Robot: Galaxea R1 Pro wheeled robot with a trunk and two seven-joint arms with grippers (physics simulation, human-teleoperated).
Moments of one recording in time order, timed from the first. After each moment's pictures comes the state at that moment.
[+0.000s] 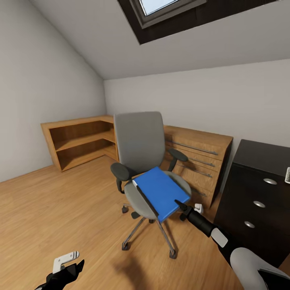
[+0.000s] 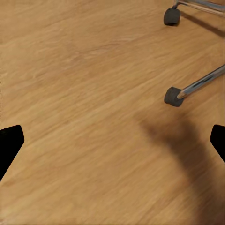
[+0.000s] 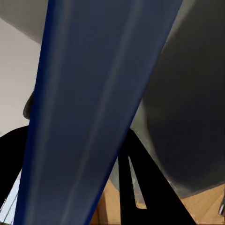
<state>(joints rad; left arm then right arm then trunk) -0.02 0.09 0.13 -1.18 0.31 0.36 0.04 -0.75 -0.10 -0.23 -0.22 -0.54 0.23 0.98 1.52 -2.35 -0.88</state>
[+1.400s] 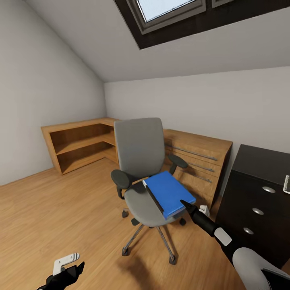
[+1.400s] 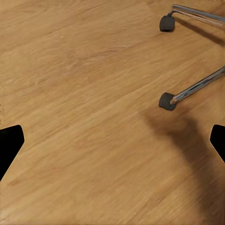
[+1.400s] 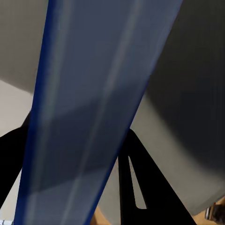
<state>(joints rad) -0.02 0.09 0.13 -1.17 0.31 0.36 0.04 -0.74 -0.11 -0.31 -0.23 -0.56 0.27 0.80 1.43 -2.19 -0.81</state>
